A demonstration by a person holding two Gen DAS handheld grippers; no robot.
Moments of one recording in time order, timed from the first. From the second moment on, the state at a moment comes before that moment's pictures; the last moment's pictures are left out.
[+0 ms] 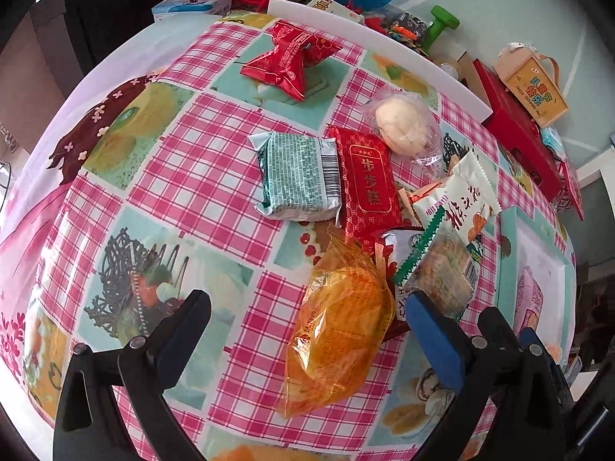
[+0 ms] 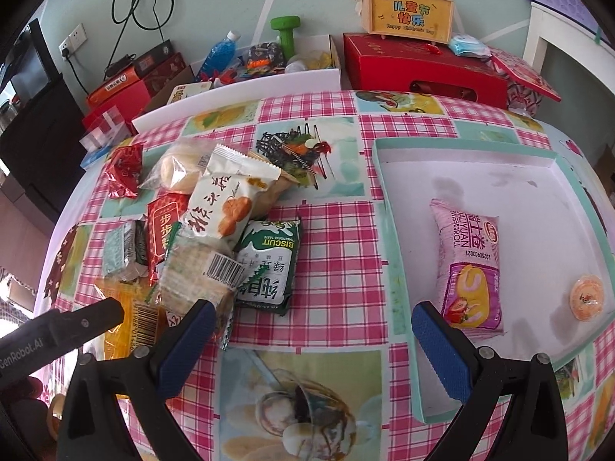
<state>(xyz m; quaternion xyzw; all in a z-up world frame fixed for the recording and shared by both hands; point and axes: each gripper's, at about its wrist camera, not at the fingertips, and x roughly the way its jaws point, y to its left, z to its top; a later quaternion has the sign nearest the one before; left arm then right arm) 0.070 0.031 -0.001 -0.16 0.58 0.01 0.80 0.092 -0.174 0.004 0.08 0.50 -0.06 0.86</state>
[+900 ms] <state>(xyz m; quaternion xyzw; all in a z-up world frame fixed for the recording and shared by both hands) 0.073 0.031 0.001 -0.19 0.57 -0.03 0.80 0.103 -0.161 -0.002 0.10 0.49 -0.02 0.87</state>
